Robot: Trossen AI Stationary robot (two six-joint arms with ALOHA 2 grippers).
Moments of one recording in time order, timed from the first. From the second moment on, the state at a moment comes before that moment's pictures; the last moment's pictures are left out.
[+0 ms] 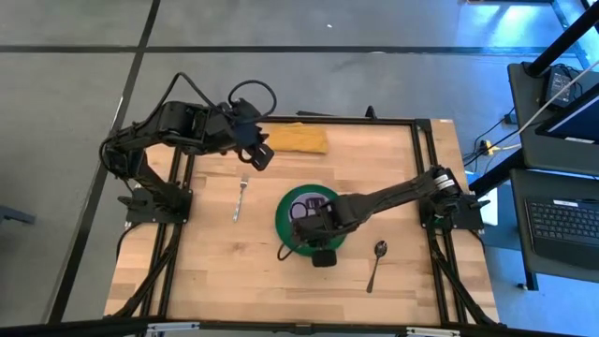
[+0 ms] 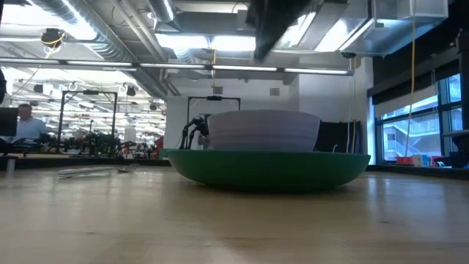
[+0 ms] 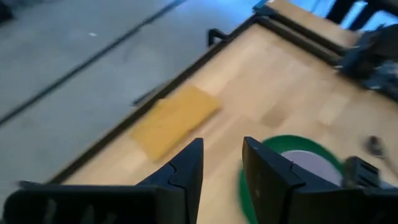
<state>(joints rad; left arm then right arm) -0.03 1.58 2.15 -1.45 -0.57 -0.62 0.31 2.01 1.88 -1.10 0.09 0.13</state>
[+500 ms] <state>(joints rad) -0.06 1.58 2.15 -1.21 -0.47 -0.59 0.28 2.01 2.30 -1.48 0.26 0.08</state>
